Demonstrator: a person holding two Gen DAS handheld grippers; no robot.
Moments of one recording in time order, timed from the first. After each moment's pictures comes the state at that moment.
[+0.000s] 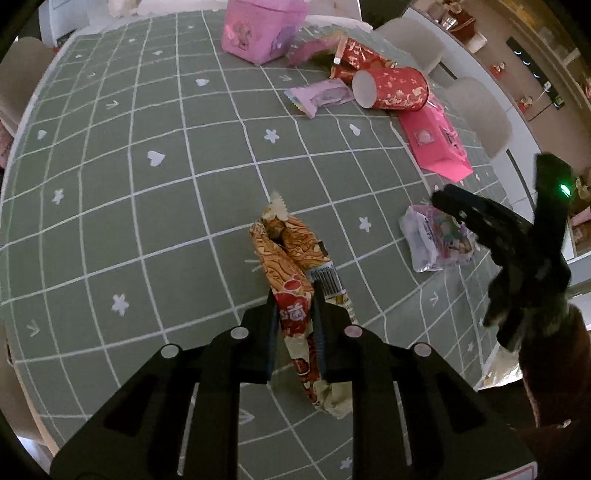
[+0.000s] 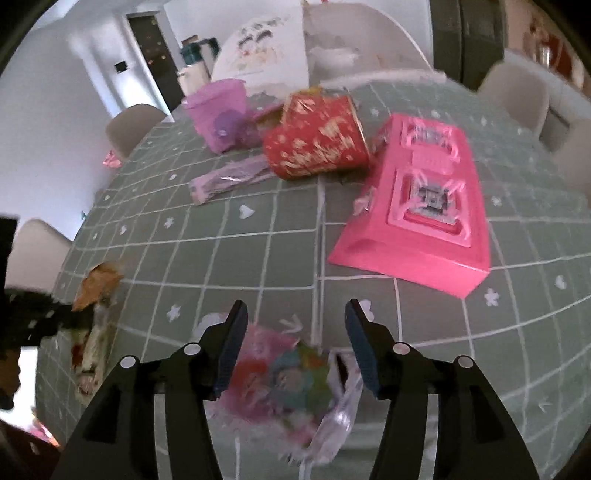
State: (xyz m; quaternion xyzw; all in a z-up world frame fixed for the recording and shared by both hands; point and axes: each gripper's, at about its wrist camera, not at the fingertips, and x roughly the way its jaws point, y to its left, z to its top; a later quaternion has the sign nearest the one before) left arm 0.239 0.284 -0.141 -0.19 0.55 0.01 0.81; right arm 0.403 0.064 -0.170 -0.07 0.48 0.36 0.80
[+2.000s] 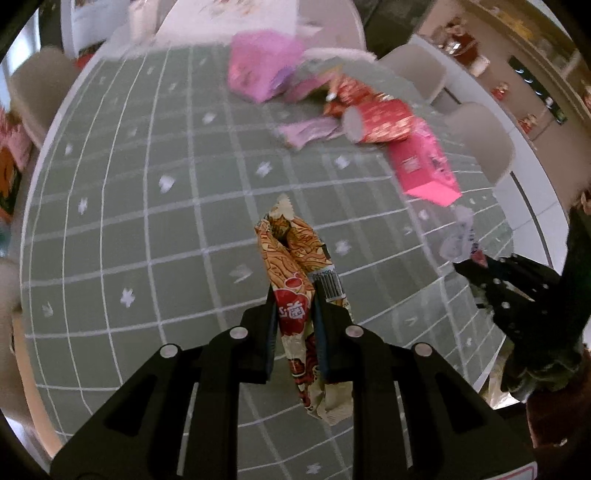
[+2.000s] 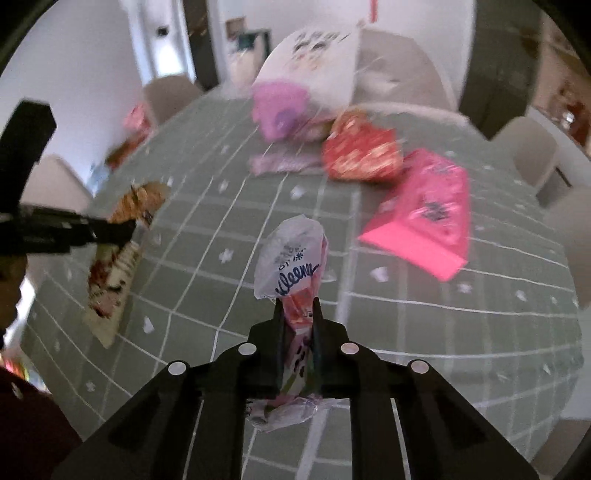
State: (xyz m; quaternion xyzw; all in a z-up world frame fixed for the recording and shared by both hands) left arm 0.234 0.258 -0.104 -0.18 0.50 0.05 0.84; right arm 0.320 0.044 -0.119 -0.16 0.41 0.38 0.81
